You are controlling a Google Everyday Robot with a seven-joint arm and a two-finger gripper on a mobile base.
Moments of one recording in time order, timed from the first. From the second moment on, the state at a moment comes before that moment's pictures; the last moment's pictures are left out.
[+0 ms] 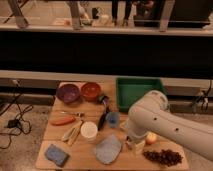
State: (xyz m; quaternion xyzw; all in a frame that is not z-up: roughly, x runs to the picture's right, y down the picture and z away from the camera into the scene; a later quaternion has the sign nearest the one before) arm 0.093 0.225 0.633 -0.31 -0.12 -0.20 0.92
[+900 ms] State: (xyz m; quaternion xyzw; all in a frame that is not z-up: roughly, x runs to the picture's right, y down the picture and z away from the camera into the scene) arm 0.011 0.296 0.641 -0.34 -0.17 -0.28 0.88
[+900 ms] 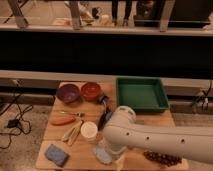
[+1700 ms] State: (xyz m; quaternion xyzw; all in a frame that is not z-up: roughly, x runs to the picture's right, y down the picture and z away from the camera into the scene) arm -0.025 0.295 0.689 -0.35 -0.17 -0.28 0.87
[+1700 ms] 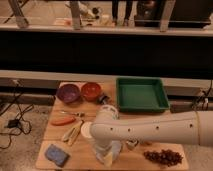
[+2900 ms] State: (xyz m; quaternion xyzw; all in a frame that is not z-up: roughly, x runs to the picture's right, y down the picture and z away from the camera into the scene) arm 0.027 0.317 0.741 -0.41 -0.14 -0.24 0.87
